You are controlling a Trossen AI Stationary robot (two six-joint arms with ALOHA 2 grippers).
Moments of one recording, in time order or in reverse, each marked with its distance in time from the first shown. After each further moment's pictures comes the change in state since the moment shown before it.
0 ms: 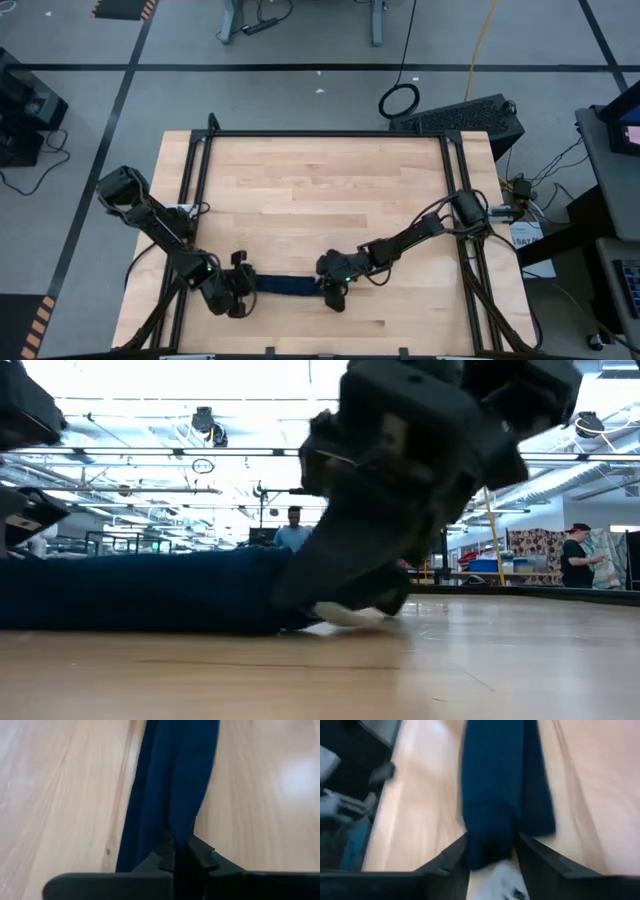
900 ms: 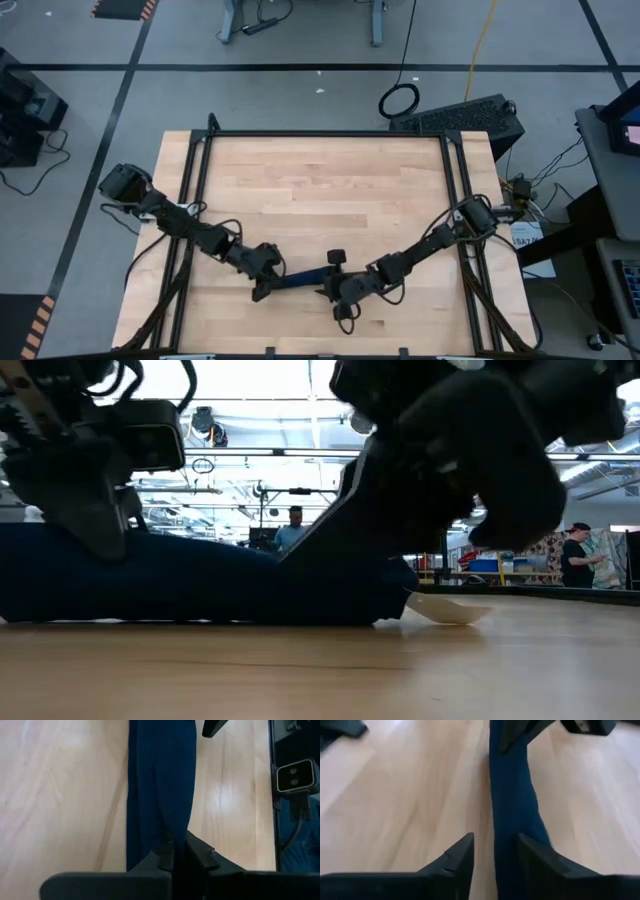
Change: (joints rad) left arm 0.382 -0.003 -0.001 0.272 0.463 0.047; right arm 0.146 -0.049 0.003 -0.001 0.482 -0.527
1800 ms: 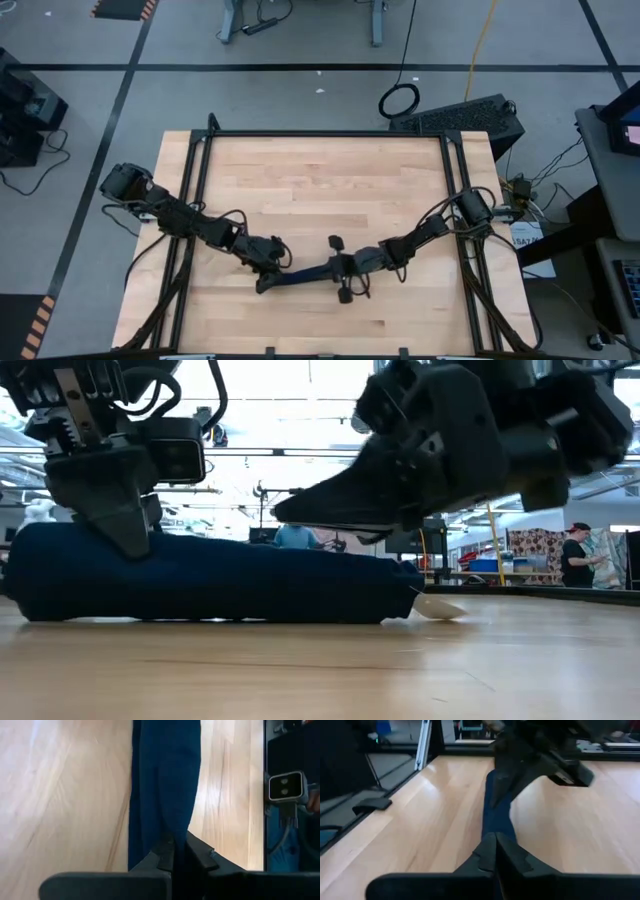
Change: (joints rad) left arm 0.118 0.003 0.000 0.006 0.156 0.015; right arm -0.135 0.009 -0.248 0.633 -0.236 0.001
